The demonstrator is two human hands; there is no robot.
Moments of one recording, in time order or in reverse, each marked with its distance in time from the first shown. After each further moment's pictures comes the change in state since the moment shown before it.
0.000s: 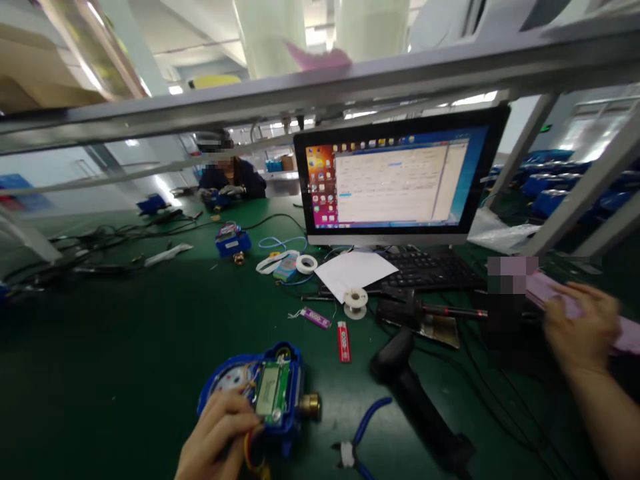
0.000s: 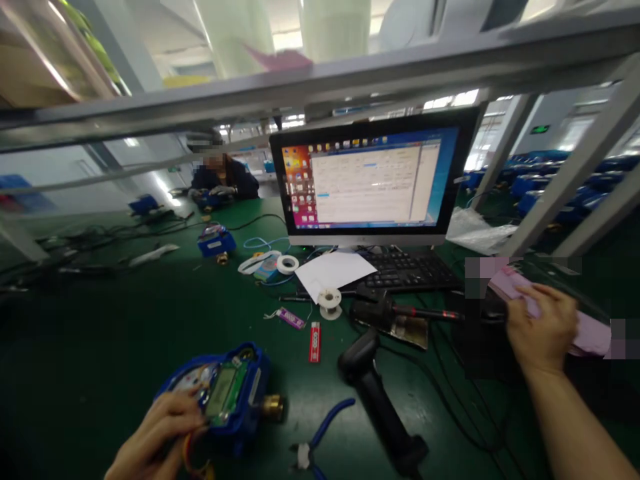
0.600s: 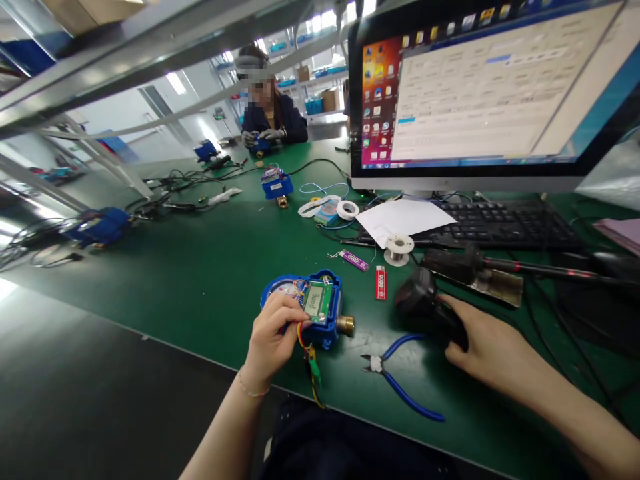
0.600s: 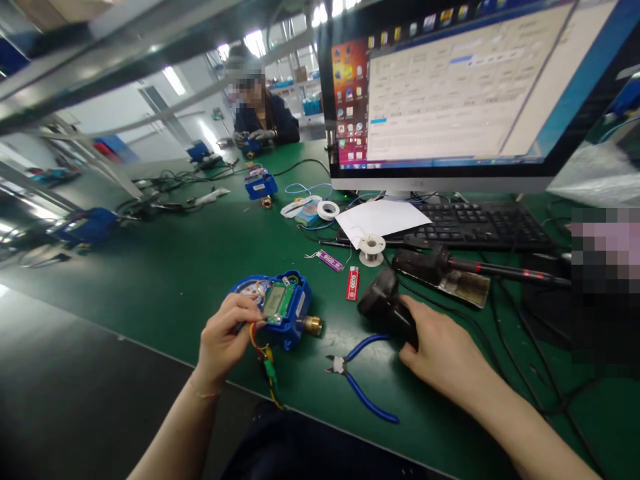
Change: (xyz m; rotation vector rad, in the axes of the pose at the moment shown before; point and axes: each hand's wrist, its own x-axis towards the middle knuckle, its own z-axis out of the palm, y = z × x) left_hand -0.001 0.000 0.001 0.016 -0.019 -0.021; right_hand -0.108 -0.165 -0.025 0.299 -0.800 -0.523
